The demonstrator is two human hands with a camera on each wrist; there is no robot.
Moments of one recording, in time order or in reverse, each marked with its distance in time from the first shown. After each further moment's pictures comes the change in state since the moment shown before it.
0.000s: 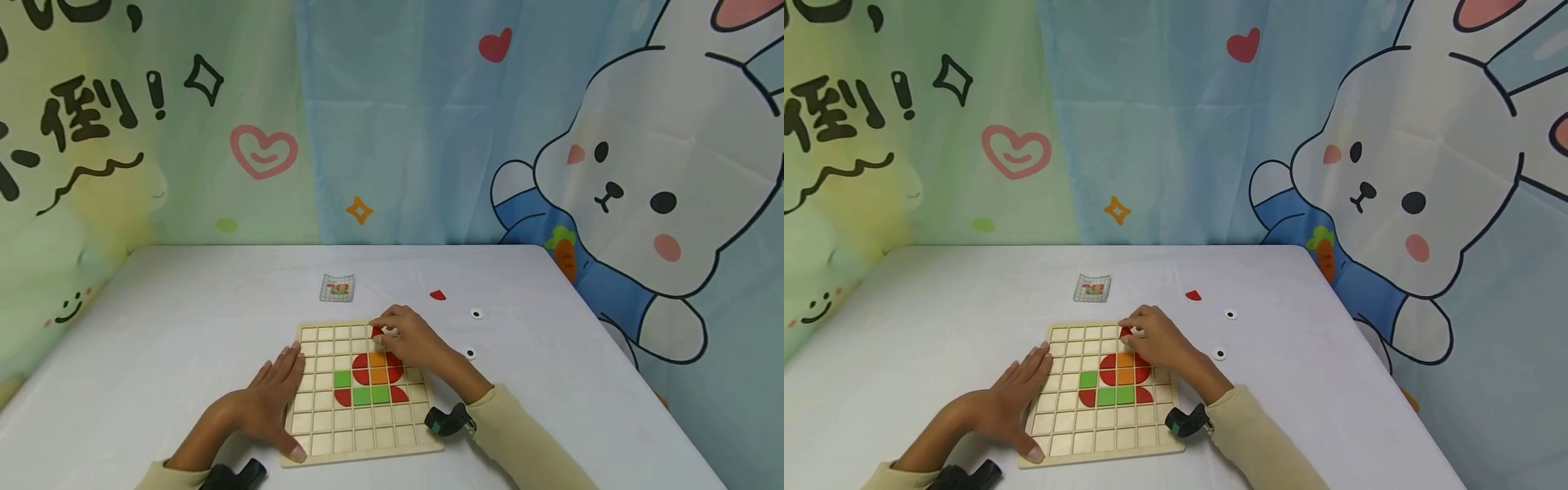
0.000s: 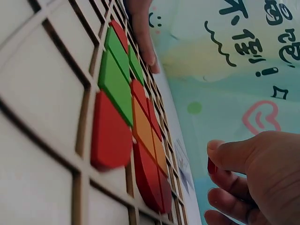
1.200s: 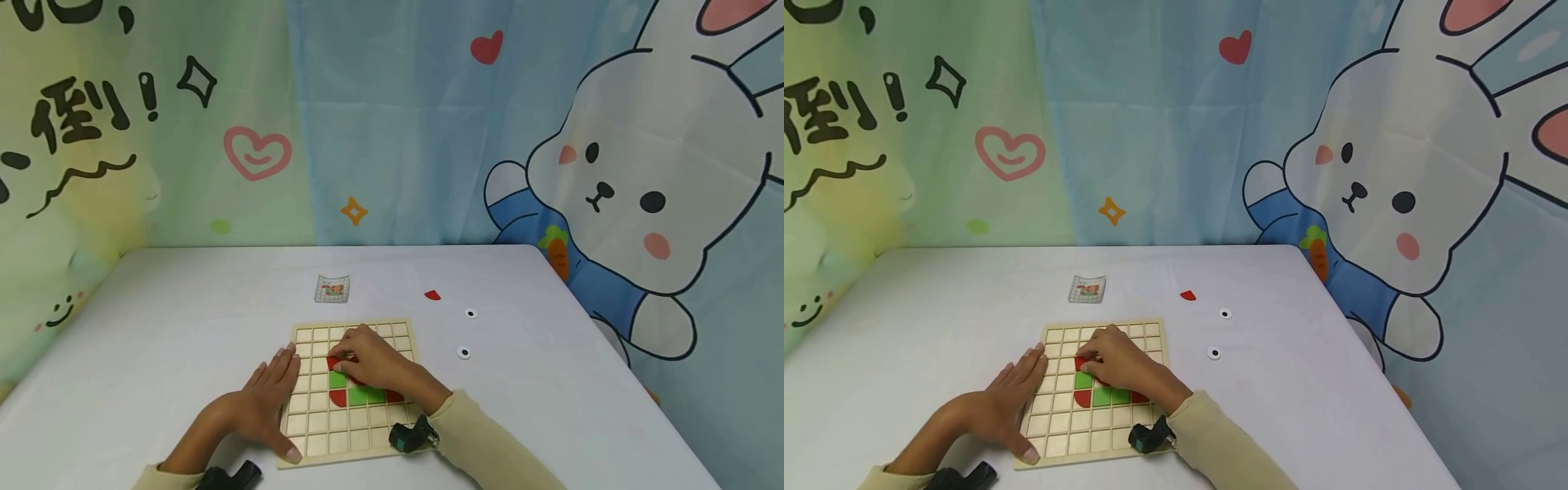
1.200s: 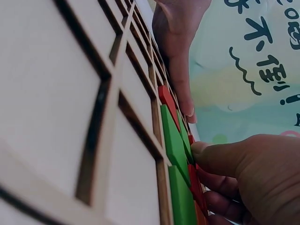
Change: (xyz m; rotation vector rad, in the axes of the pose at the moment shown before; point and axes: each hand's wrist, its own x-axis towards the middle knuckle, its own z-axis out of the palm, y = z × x) left_hand 0.003 -0.006 0.006 0.037 0.027 -0.011; right_hand 0.012 -0.034 0.042 -0.112 -0.188 -0.067
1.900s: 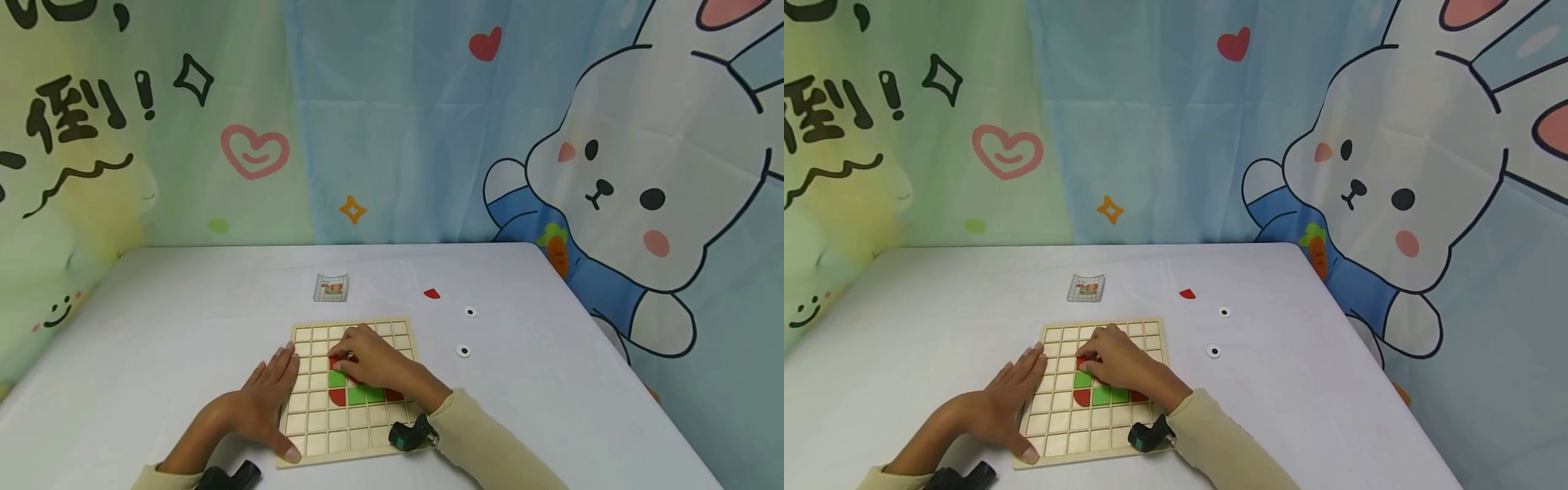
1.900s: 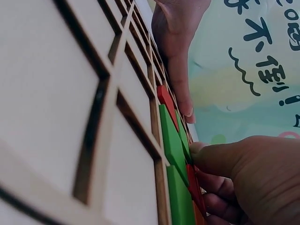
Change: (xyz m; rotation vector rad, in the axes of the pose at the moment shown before) left_hand -0.002 0.007 -0.007 -0.061 -0.030 0.024; right_hand -0.001 -0.001 -0.002 -0.004 -0.022 0.012
